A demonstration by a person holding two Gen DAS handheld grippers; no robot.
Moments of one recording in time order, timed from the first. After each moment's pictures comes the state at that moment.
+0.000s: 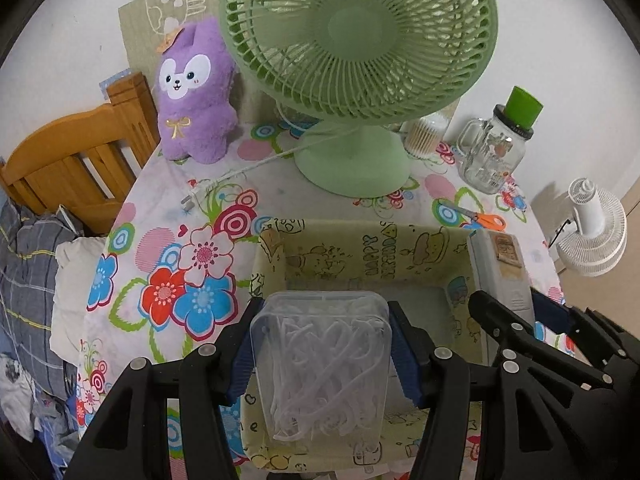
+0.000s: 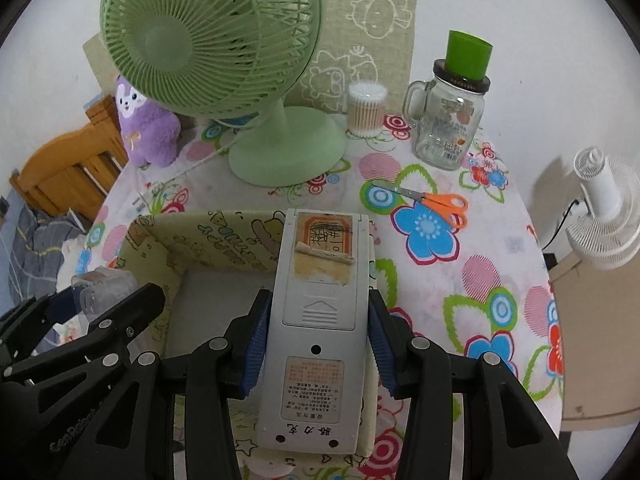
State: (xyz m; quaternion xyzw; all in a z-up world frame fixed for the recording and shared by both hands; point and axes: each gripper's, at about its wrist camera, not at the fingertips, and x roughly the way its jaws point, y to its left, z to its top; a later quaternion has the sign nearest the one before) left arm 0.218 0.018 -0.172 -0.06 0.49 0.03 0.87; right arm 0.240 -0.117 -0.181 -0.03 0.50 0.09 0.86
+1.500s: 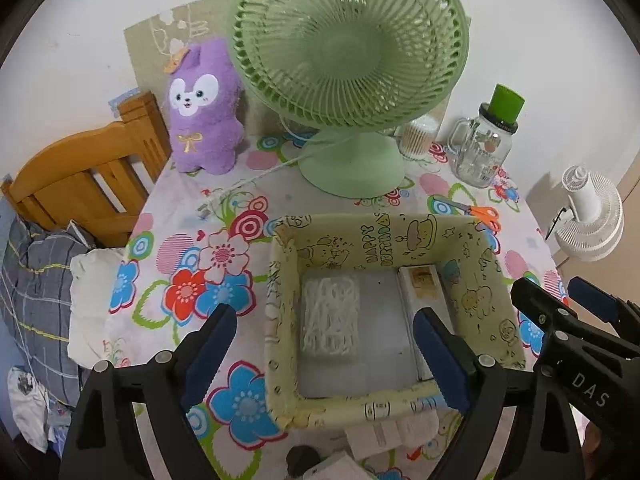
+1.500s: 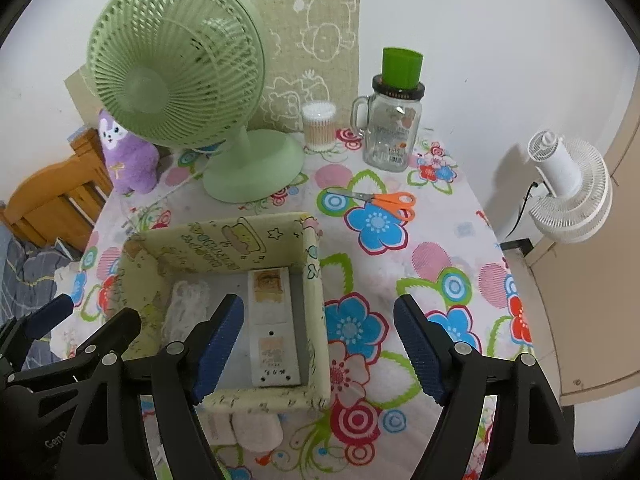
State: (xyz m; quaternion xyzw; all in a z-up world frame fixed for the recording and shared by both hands) left arm 0.185 0.018 -0.148 -0.03 0.47 0.03 0.88; right arm 0.203 -0.147 -0.146 0.00 0.48 0.03 0.88
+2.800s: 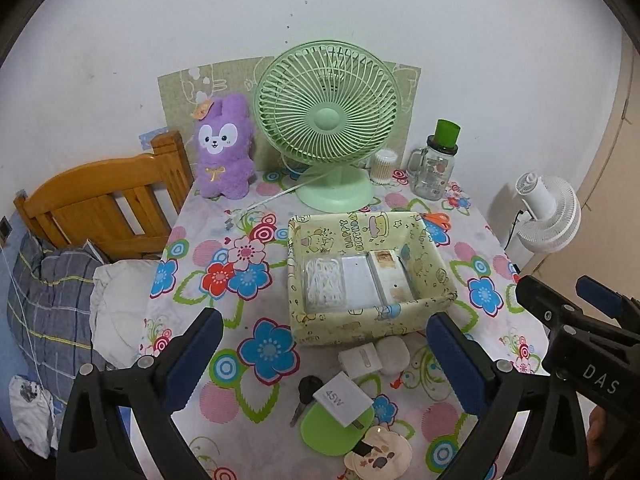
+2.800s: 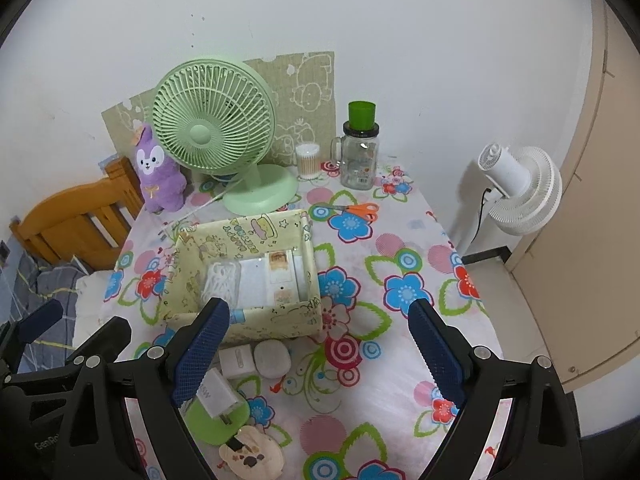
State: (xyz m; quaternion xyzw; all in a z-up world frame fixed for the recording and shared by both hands) left arm 0.062 0.019 -0.082 -0.02 0.40 0.00 0.92; right arm 0.073 -0.159 -0.071 0.02 0.41 0.01 0.91
